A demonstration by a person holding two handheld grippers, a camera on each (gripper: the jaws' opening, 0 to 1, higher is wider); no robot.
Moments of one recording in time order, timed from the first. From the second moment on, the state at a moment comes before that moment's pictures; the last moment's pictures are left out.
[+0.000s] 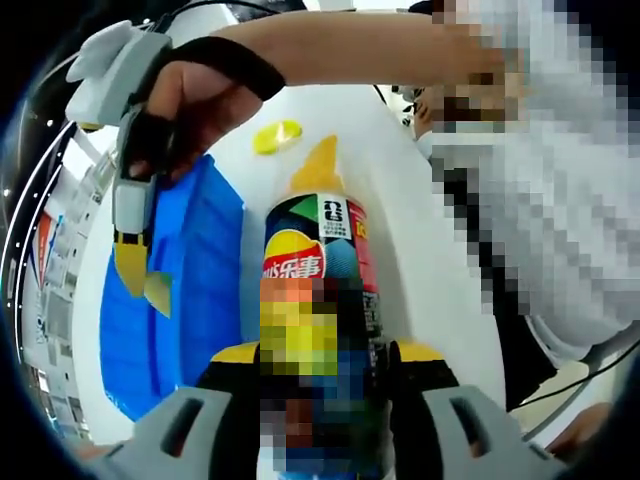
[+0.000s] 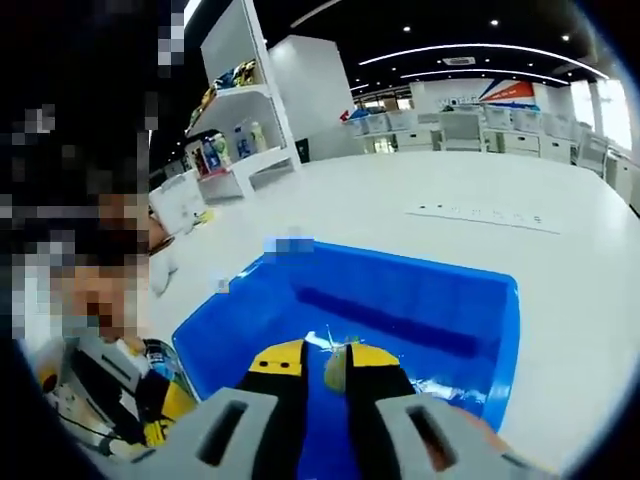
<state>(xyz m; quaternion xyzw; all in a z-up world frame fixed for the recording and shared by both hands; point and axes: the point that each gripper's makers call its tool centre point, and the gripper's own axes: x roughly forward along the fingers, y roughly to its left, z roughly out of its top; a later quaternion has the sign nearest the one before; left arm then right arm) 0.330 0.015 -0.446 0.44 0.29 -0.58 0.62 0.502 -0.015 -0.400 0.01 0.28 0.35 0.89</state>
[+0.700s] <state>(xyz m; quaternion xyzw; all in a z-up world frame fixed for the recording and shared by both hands) 0.332 0.015 -0.447 0.45 0.29 -0.57 0.62 0.488 -0.040 -0.338 0.05 0.17 0.40 0.90</state>
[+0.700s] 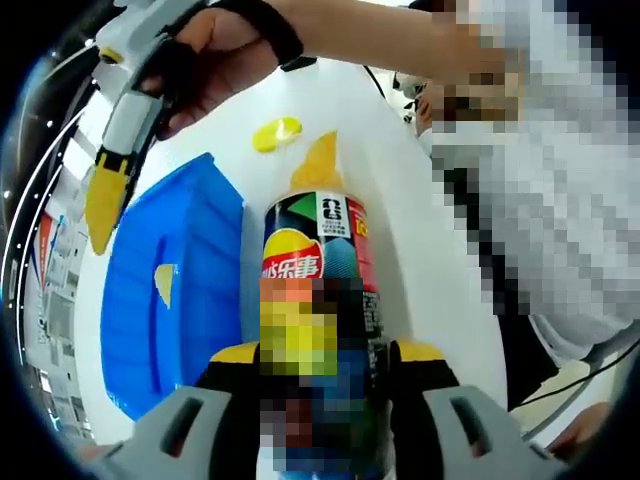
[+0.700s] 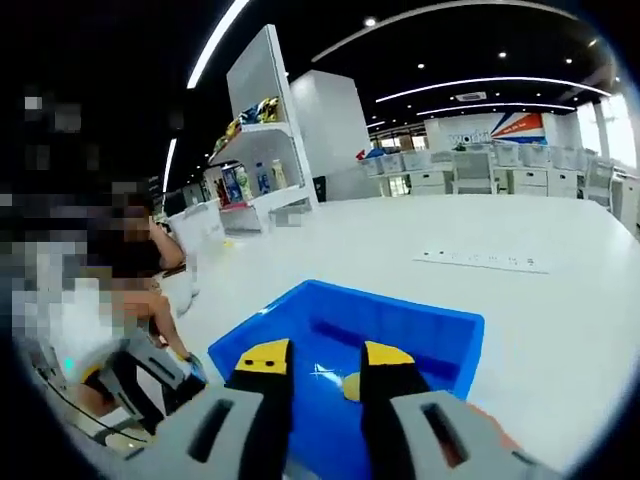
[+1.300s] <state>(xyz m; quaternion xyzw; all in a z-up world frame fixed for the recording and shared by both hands) 0.332 0.015 -0.447 0.44 0.28 -0.58 0.62 0.421 -0.067 -0.298 -0.01 0.06 0.51 0.86</state>
